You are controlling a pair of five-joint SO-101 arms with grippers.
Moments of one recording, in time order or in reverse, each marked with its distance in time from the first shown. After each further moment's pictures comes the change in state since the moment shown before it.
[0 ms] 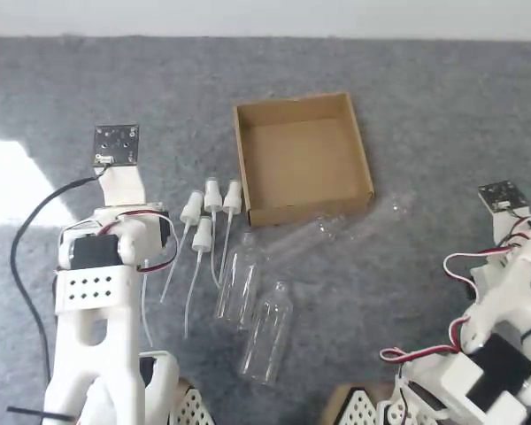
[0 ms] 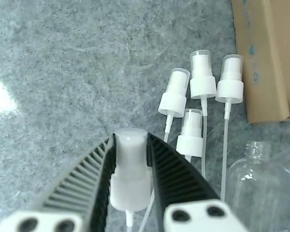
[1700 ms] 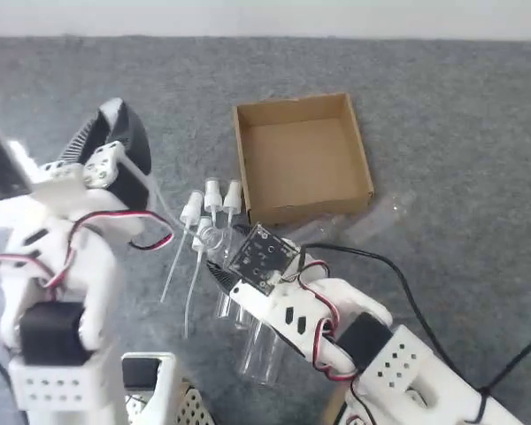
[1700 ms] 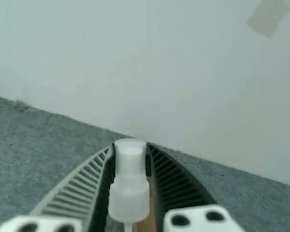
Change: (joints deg) left arm 6.8 -18.0 -25.6 -2.7 23.3; right arm -91.5 -56.2 29.0 -27.6 -42.4
